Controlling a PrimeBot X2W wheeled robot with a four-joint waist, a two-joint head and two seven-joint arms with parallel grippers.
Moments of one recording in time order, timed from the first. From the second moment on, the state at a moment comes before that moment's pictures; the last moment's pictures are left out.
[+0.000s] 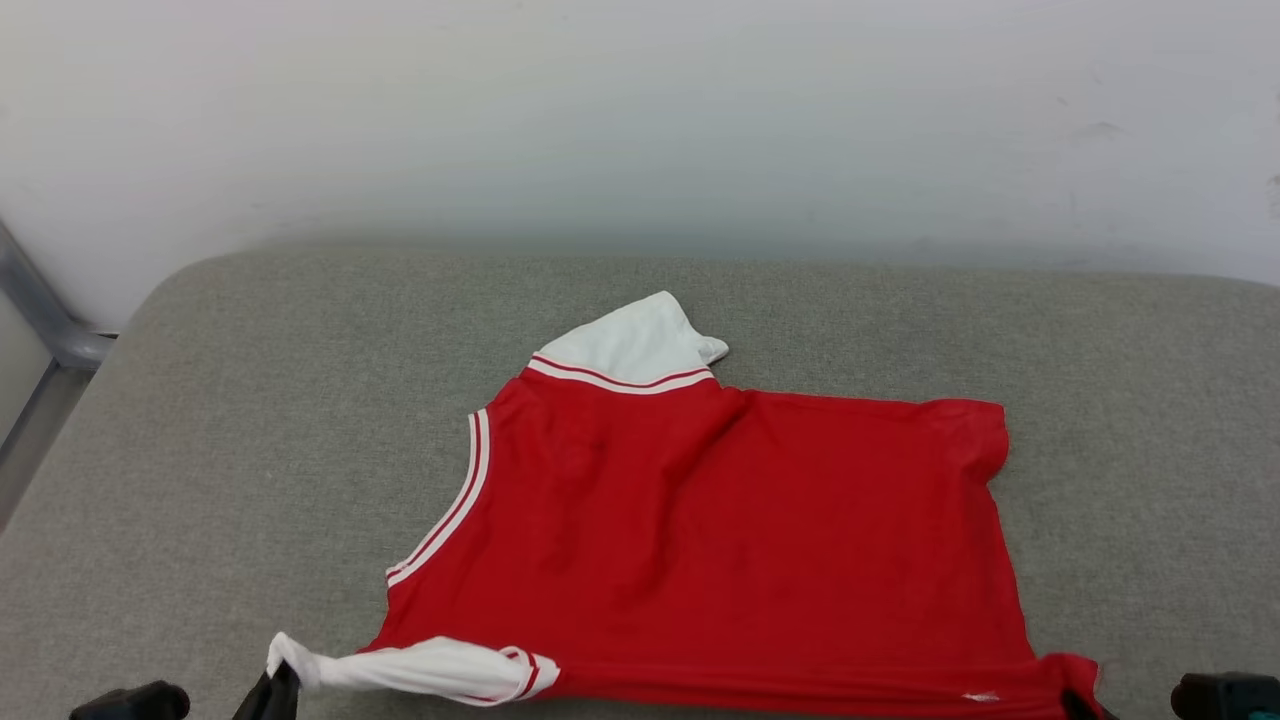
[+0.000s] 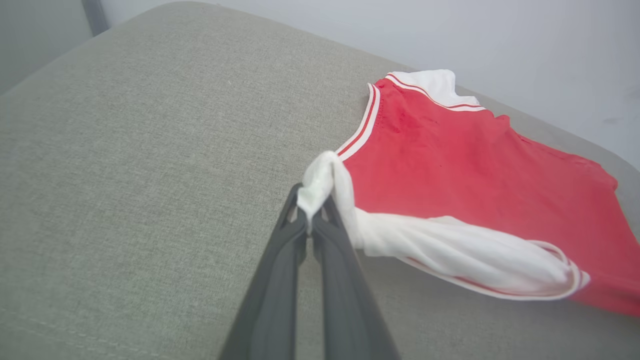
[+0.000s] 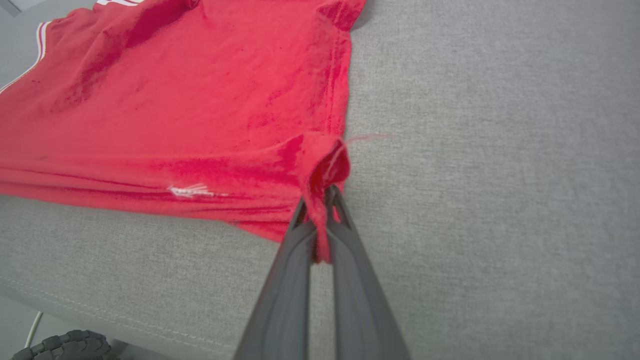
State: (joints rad) left arm 0.27 0.50 -0.20 -0.06 -0.79 0.22 -0.08; right arm 0.31 -0.17 -0.08 -0.06 0.29 0.13 0.29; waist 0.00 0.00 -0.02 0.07
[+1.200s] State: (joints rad) left arm -0.28 0.38 -0.35 0.46 -0.78 -0.03 -0.09; right arm -0.12 -0.16 0.01 0.24 0.20 0.13 0.20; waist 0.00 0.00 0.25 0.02
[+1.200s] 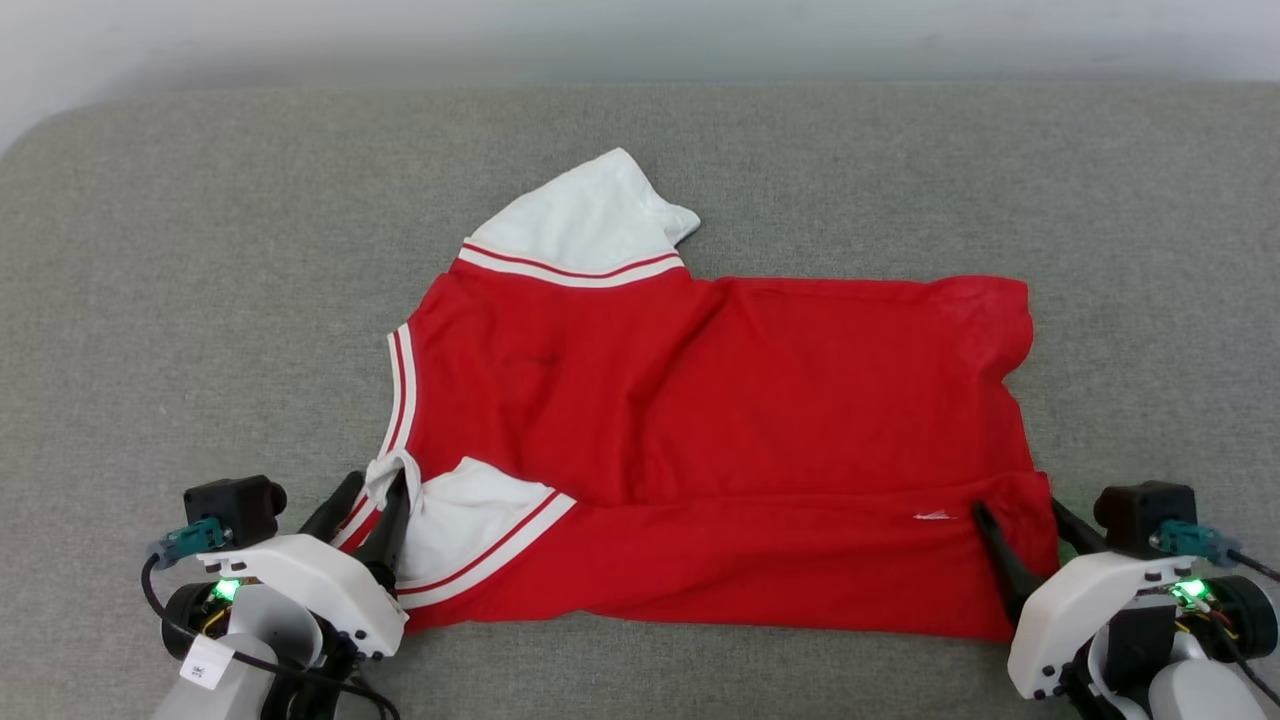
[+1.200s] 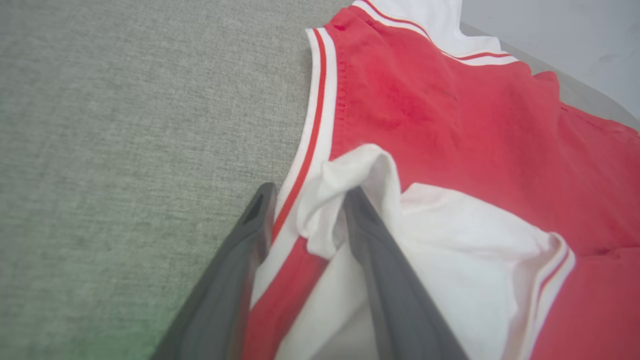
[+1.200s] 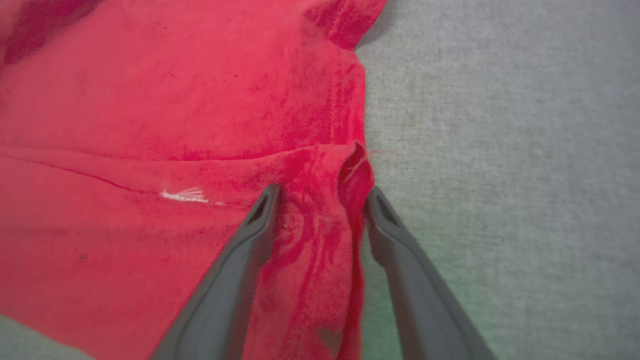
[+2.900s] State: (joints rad) left arm -0.17 0.64 -0.35 0.23 -1.14 0.11 0.74; right arm 0.04 -0.05 -0.08 -0.05 0.19 0.13 0.12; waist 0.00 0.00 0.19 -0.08
